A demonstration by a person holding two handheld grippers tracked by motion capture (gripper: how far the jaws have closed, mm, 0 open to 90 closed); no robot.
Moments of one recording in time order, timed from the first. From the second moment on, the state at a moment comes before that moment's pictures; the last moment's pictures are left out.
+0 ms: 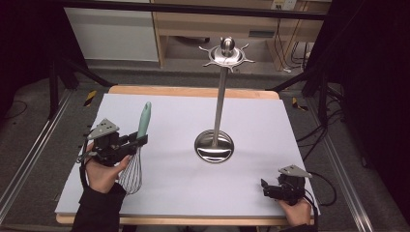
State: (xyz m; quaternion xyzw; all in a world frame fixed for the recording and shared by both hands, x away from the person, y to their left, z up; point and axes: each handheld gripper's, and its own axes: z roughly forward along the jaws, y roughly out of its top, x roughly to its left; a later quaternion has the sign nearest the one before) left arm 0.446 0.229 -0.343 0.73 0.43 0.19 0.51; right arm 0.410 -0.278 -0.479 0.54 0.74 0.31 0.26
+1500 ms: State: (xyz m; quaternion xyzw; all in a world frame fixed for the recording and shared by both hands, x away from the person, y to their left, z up) left arm 0.460 0.175 -0.276 0.71 0.34 0.20 0.58; right arm 0.416 -0.271 -0.477 0.54 0.74 0.31 0.26
